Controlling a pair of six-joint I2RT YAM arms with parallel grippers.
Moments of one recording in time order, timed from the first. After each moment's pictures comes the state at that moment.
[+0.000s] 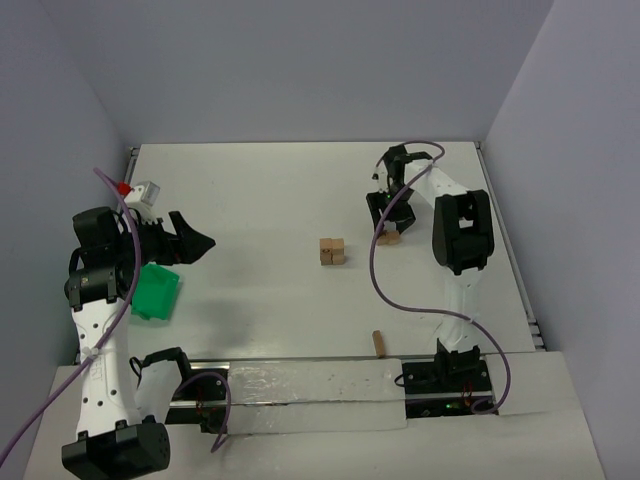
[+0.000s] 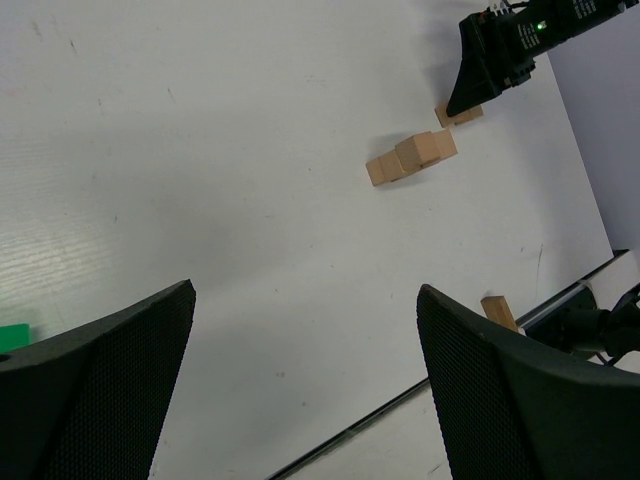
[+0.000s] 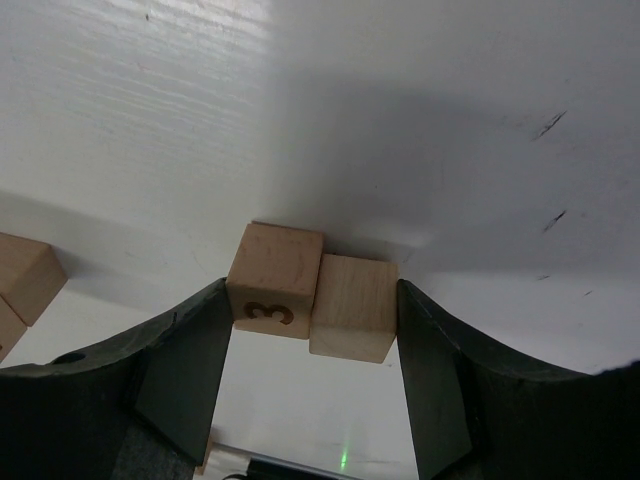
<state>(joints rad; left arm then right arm) 0.23 0.83 0.96 -0.74 0.76 -0.10 0.18 2.16 1.71 -1.03 -0.15 -0.04</state>
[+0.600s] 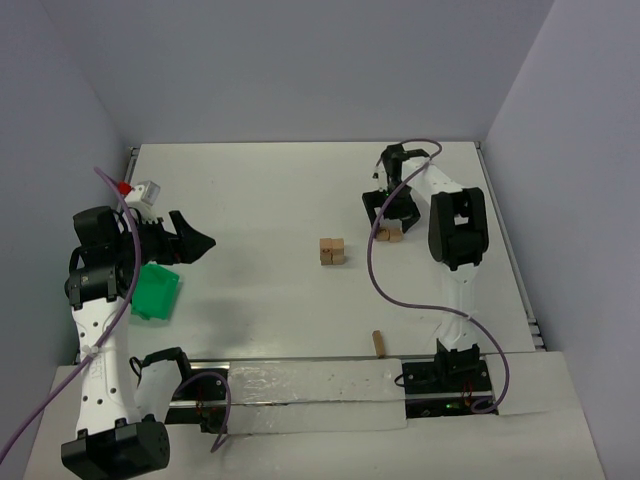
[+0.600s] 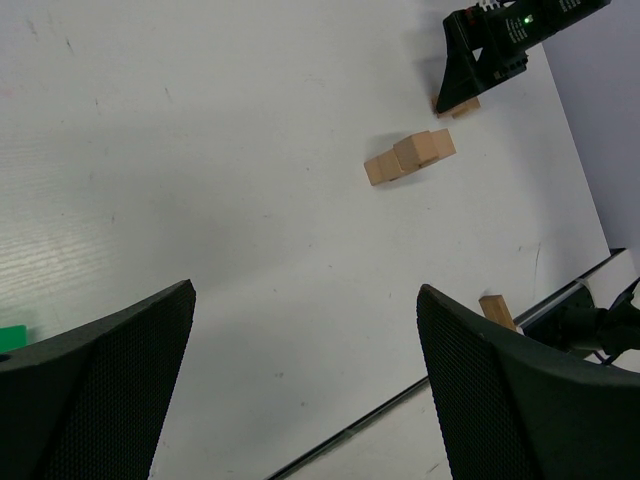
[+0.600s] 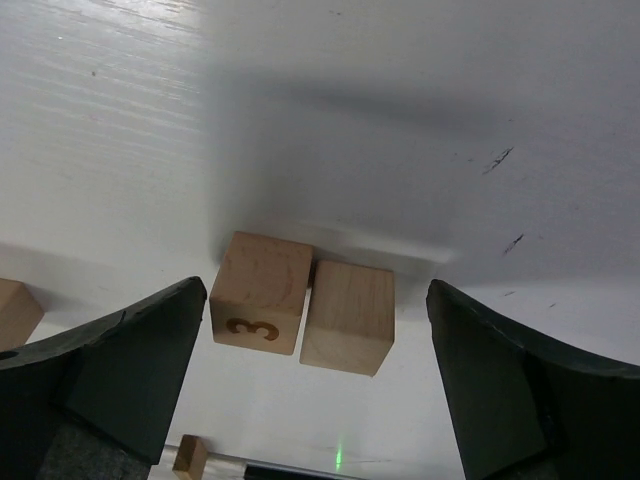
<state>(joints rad) 0.23 0.84 0.96 -0.74 0.76 -0.10 0.18 2.23 1.79 -1.07 -0.09 -0.03</state>
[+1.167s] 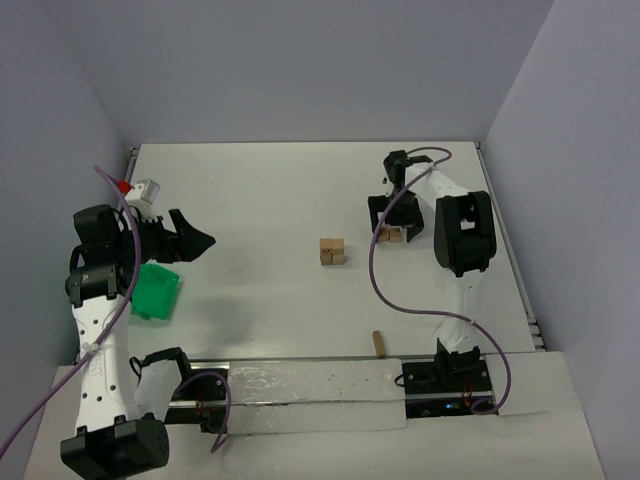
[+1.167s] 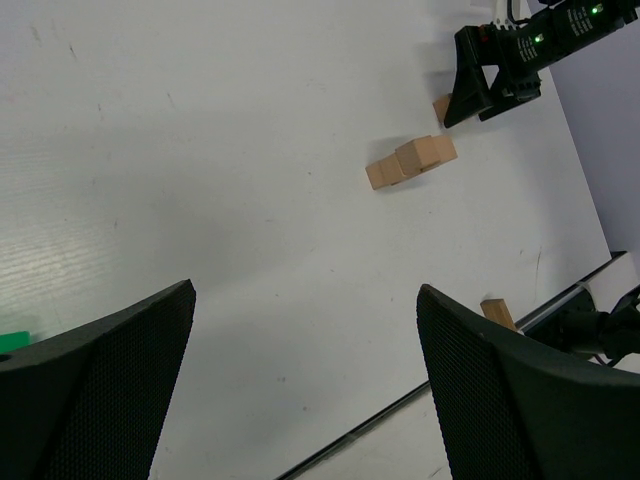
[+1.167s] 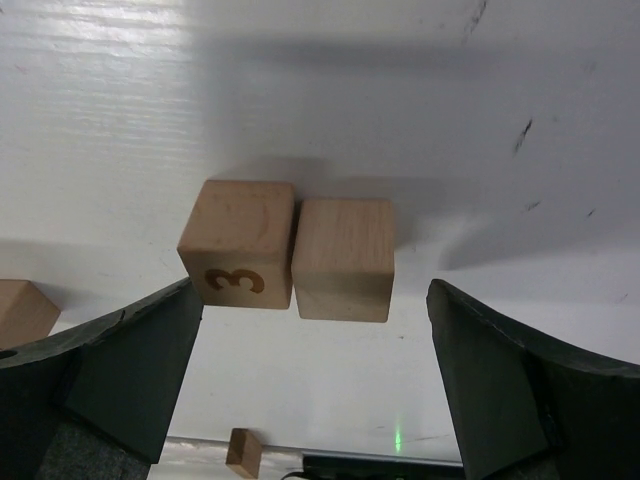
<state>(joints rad) 0.23 0.85 0.96 -0.72 0.76 -0.10 0.18 2.14 1.67 -1.04 -0.05 0.15</state>
